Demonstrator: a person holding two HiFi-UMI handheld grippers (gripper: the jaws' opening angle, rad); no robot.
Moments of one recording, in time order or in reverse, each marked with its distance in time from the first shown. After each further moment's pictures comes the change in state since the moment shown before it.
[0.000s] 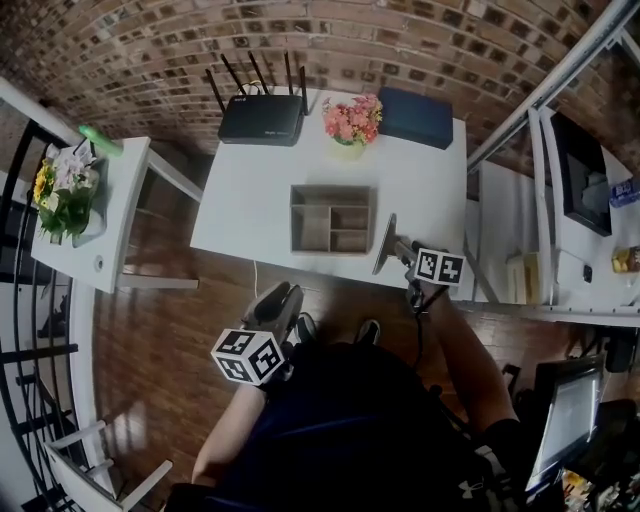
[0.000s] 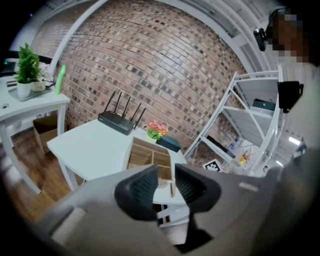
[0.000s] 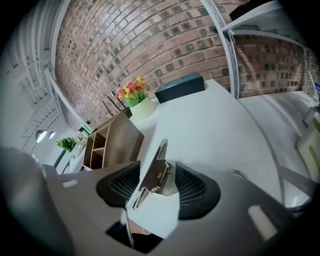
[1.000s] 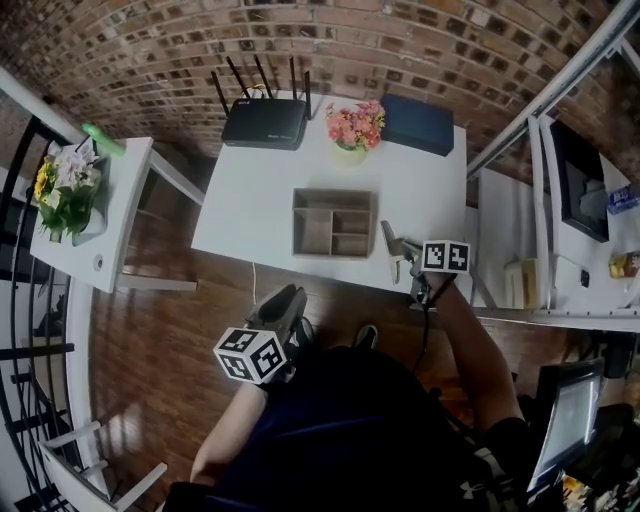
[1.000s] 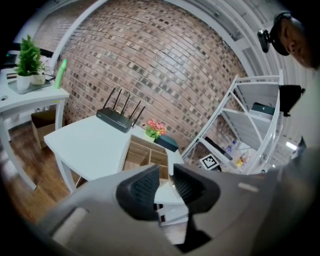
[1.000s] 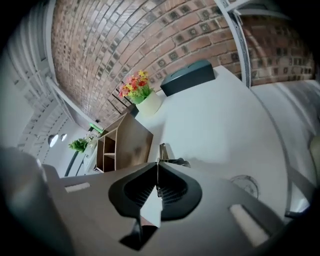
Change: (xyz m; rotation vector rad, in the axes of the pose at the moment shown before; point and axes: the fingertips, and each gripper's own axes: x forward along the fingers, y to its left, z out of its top) left arm 0.003 -0.002 -0.004 -0.036 0.008 -0.029; right arm 0.003 0.020 0.015 0.027 0.110 0.132
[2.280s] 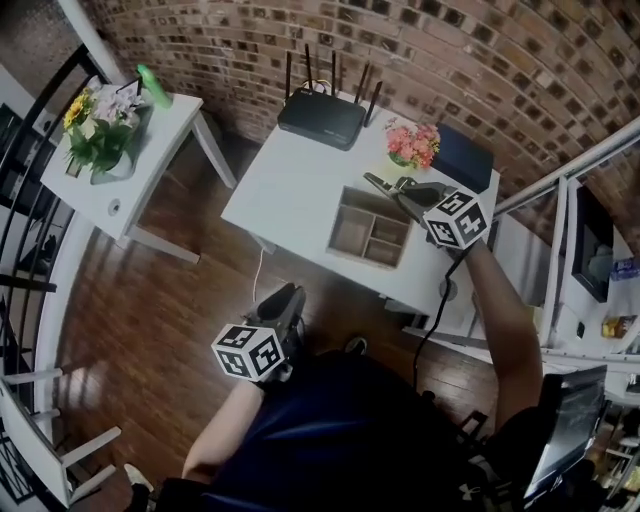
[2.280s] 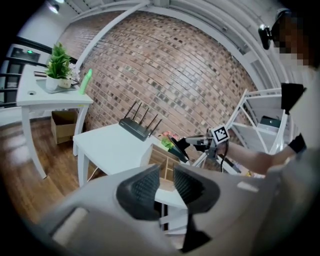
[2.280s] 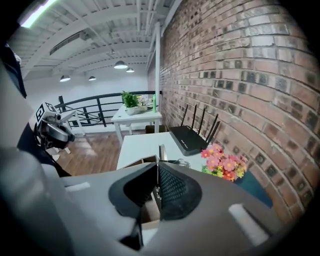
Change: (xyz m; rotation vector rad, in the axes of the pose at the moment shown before) left arm -0.064 0.042 0.004 -0.095 -0.142 0.118; right arm 0.000 0.224 0.128 -1.102 0.051 0.169
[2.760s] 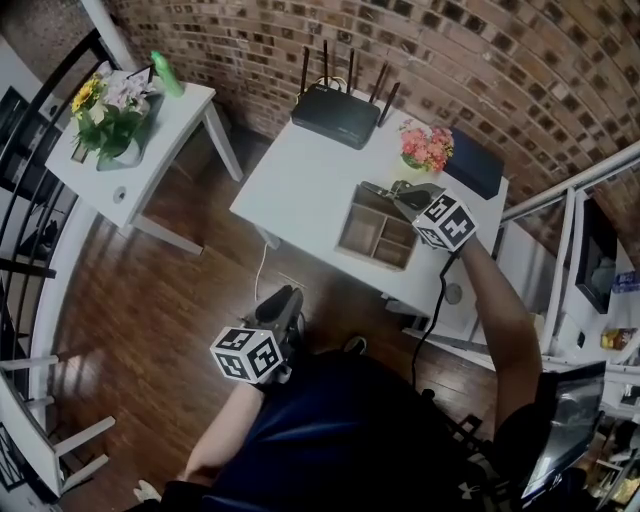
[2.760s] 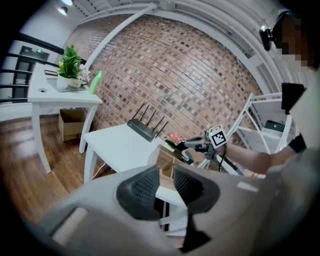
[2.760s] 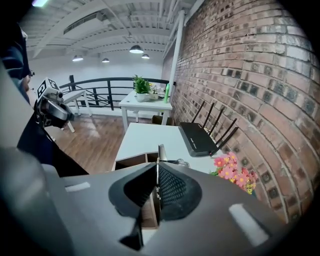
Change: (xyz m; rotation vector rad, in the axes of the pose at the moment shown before) left arm -0.021 0.022 -0.003 -0.047 -0.028 0.049; right arm 0.042 0.020 -0.005 -0.200 0.123 0.027
